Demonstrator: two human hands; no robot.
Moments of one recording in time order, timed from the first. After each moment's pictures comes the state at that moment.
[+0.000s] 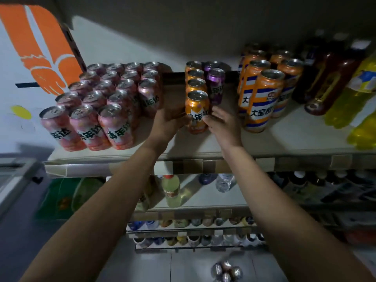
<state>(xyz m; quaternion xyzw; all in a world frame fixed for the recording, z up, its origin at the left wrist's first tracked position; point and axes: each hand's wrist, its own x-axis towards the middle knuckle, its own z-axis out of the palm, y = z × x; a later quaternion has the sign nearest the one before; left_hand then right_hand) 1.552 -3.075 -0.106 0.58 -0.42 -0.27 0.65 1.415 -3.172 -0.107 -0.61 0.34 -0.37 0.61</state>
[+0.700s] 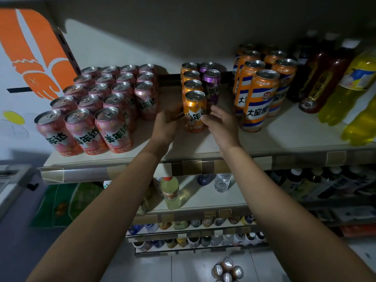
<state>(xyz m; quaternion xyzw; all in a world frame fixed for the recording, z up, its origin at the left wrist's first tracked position) 1.551 -3.086 -0.112 0.57 -0.40 -0.27 0.66 1.415 -3.173 -0.106 -0.61 0.34 -0.38 0.61</state>
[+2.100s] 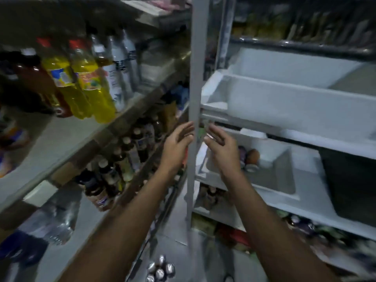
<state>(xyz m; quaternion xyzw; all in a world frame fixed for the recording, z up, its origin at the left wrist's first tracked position) 1.057 -3.152 -0.145 0.31 -0.63 -0.57 0.43 0.933 -3.078 -0.145 -0.34 0.58 -0.67 0.31</state>
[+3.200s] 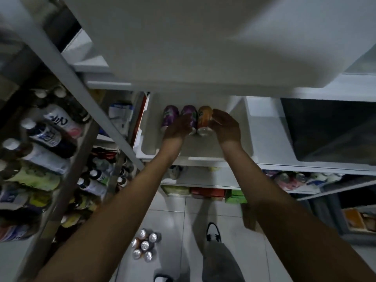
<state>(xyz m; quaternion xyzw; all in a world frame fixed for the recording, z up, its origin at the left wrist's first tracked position) 0.832 -3.143 -0.292 0.39 -0.71 -0.57 0.18 0.710 -3.041 -0.296 -0.17 0.76 -0.59 0.21</state>
